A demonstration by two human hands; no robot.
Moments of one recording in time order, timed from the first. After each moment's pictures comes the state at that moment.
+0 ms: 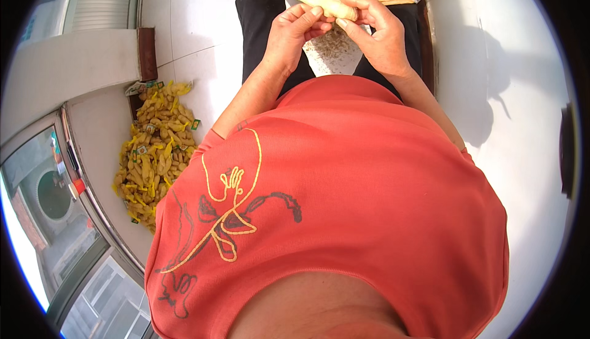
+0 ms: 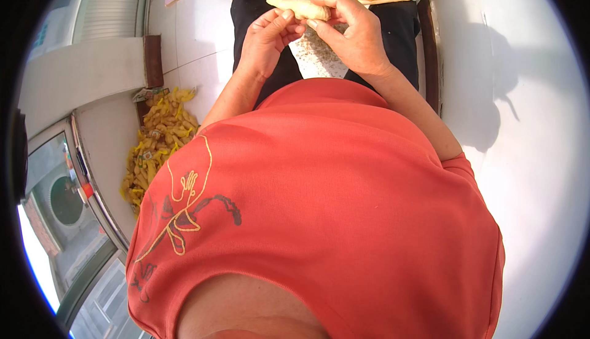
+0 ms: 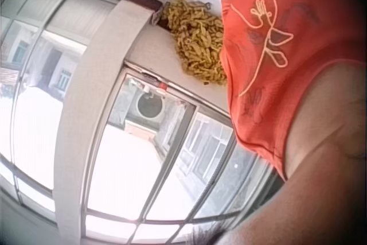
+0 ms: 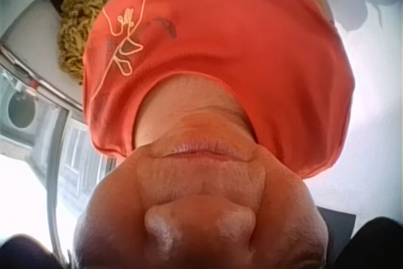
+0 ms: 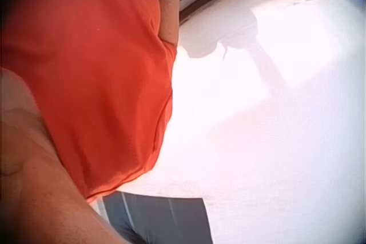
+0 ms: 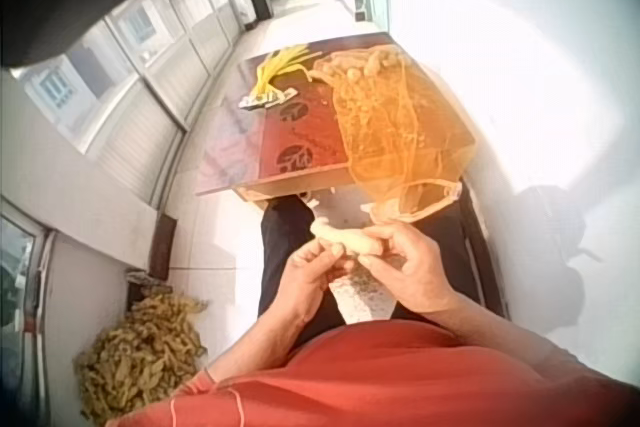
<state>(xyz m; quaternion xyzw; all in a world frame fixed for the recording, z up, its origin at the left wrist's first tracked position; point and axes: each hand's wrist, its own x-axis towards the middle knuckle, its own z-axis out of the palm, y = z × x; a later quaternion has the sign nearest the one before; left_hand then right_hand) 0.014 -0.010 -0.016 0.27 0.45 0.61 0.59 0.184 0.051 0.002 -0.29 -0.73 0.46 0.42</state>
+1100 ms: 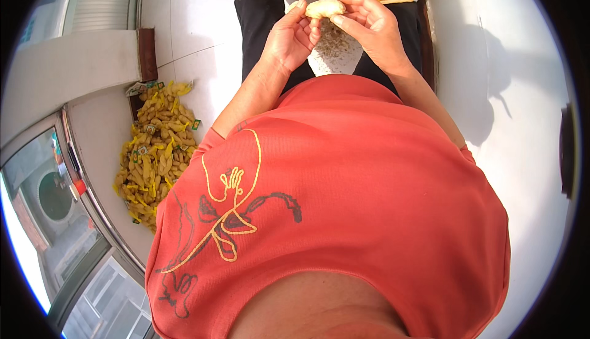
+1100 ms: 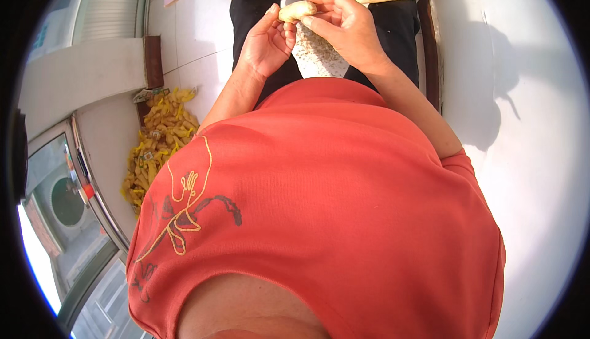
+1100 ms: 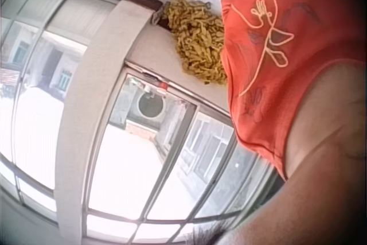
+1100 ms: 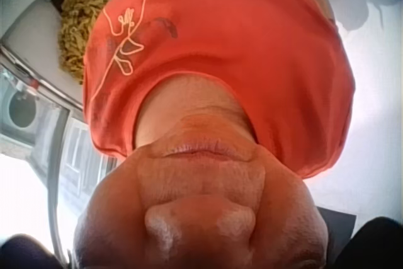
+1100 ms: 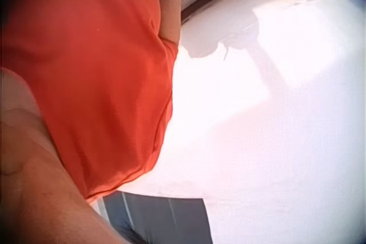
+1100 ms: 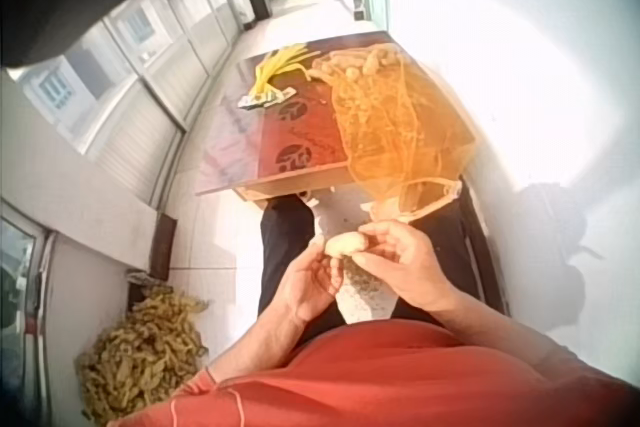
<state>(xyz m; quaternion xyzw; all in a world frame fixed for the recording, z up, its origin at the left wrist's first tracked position) 0.007 -0.005 -0.024 -0.02 0.30 0.63 0.72 0.178 0.055 -0.003 -0.26 -0.61 0.64 0.39</state>
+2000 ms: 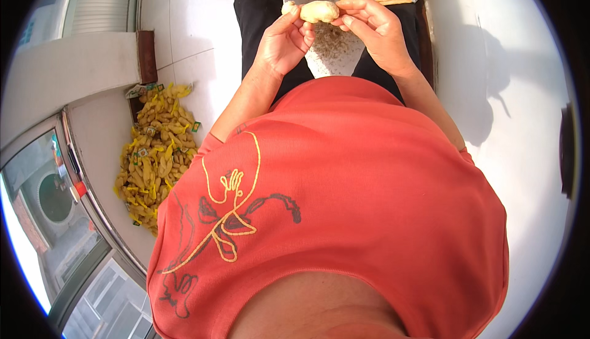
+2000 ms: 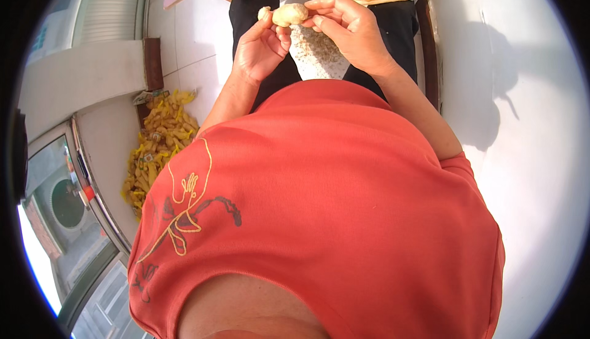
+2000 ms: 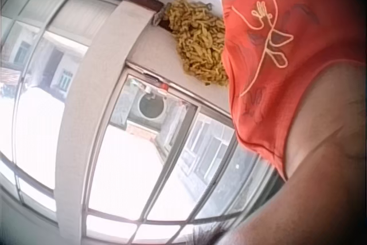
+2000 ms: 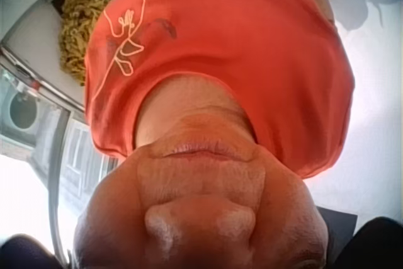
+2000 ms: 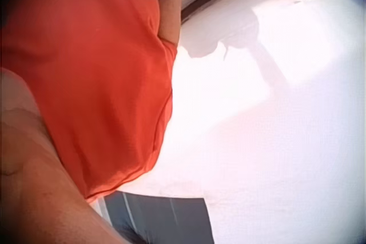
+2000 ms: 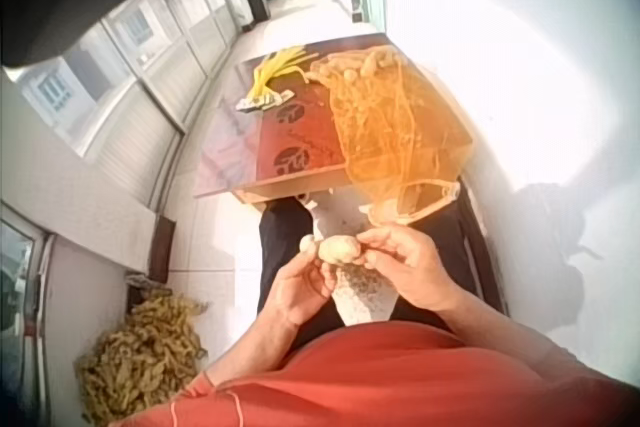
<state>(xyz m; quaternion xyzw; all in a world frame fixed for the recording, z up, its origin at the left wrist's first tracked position) 0.003 -0.013 -0.020 0.01 0.26 0.66 0.71 0.188 0.059 0.003 -0.23 -0.62 0.65 0.37</state>
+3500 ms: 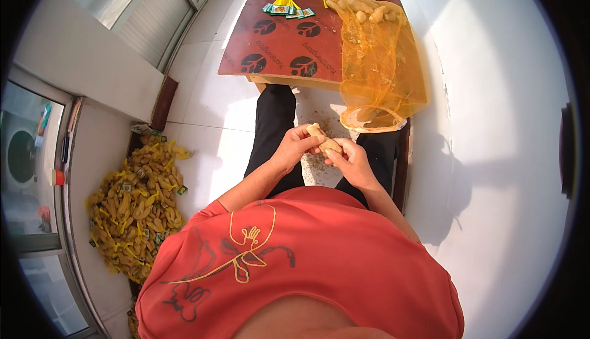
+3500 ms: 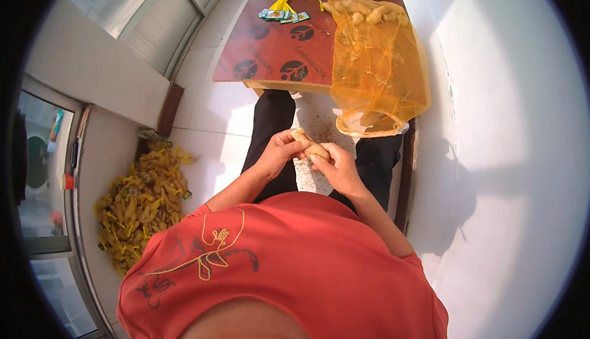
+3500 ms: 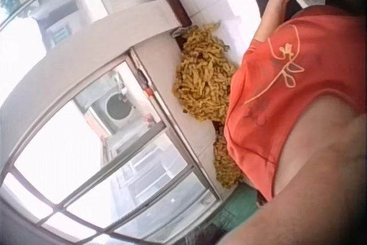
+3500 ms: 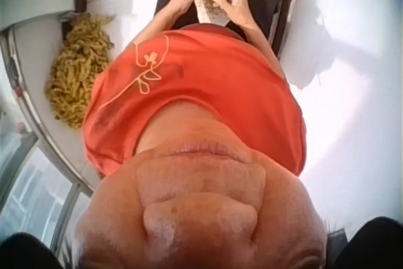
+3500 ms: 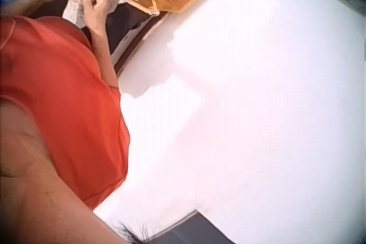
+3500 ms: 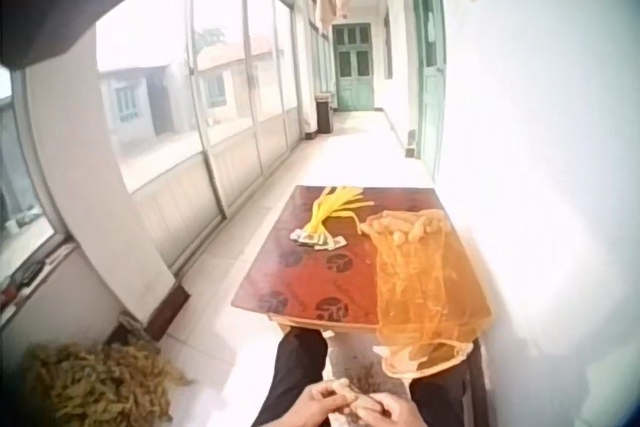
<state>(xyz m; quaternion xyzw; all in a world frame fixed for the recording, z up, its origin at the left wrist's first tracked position) 0.000 -0.008 -0.017 0.28 0.46 0.59 0.60 0.177 0.055 -0.002 -0.29 -0.62 0.69 0.22</state>
